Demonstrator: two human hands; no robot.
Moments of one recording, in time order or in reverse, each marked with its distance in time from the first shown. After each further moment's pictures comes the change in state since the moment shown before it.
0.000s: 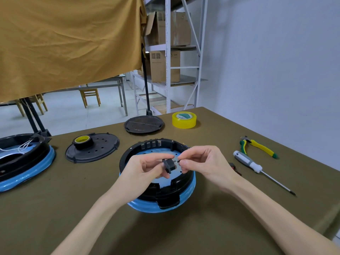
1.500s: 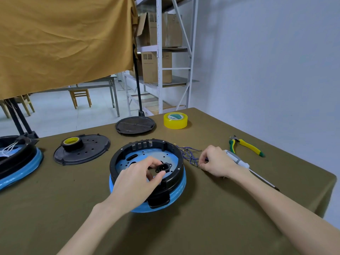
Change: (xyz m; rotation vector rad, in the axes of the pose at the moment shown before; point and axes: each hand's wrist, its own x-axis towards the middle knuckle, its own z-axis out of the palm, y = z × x) left_hand -0.001 -0.011 0.025 0.692 0.136 -0.040; right_hand 0.017 0.041 -0.079 -1.212 0.079 0.392
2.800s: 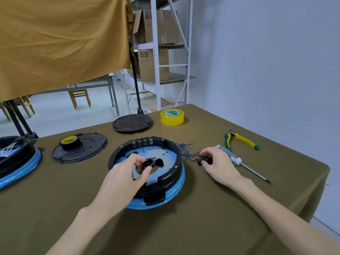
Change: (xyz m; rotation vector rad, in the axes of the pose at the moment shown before) left_hand -0.018 -0.010 -0.008 -0.078 0.061 0.039; right_hand -0.041 0.021 0.019 0.274 0.208 -0.009
